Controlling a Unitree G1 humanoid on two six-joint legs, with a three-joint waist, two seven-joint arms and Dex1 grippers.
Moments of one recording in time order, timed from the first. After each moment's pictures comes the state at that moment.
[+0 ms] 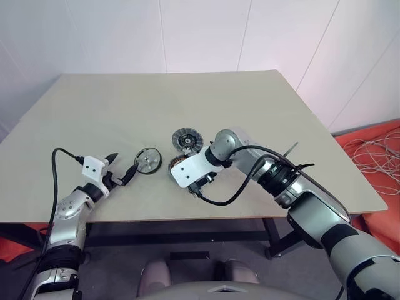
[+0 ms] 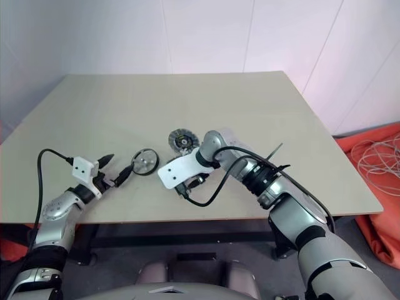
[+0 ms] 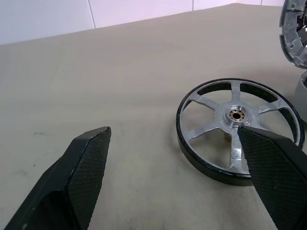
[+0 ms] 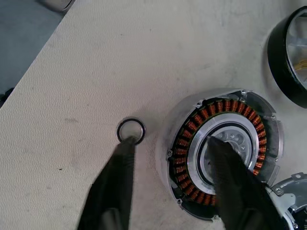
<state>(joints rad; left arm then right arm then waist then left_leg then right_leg) -0.14 0.43 0.21 0.42 -0.29 -0.21 -0.71 -0.92 -0.33 0.70 0.34 -0.37 -0.01 1.34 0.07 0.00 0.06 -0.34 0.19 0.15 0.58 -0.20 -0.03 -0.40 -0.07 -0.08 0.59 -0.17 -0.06</state>
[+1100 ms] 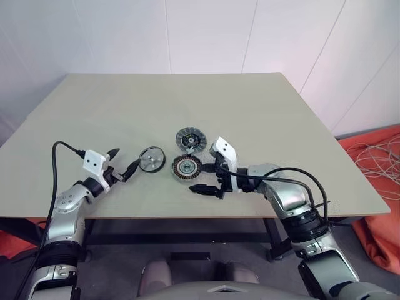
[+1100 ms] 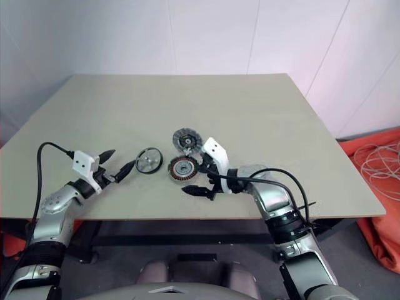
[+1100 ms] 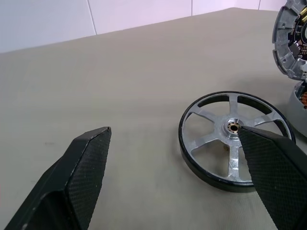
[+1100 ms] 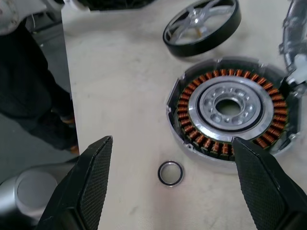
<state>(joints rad) -0.15 0.45 0.20 0.33 -0.29 -0.11 -0.71 -0.41 -0.31 0.27 -0.01 0.16 0.69 1.01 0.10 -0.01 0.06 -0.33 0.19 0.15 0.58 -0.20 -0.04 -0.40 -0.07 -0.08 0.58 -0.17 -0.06</state>
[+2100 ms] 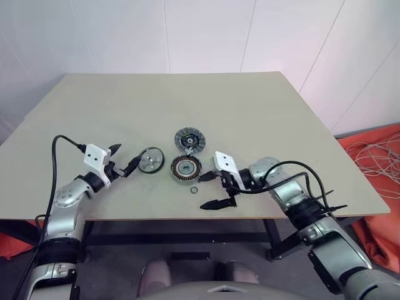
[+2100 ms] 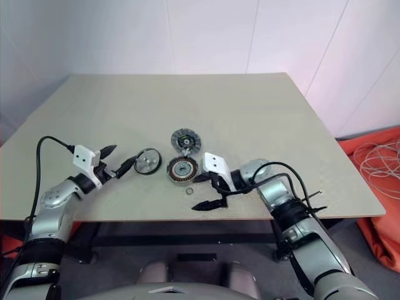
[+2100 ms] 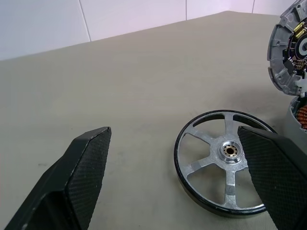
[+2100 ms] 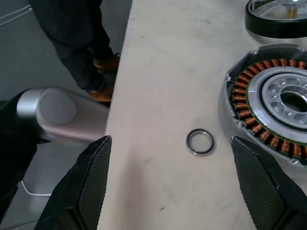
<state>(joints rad) -0.17 0.46 0.20 0.29 -0.29 -0.07 -0.72 -0.55 -0.40 0.42 0.36 0.11 0.15 1.34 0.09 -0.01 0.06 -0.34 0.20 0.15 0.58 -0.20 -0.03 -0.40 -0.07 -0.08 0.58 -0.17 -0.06</state>
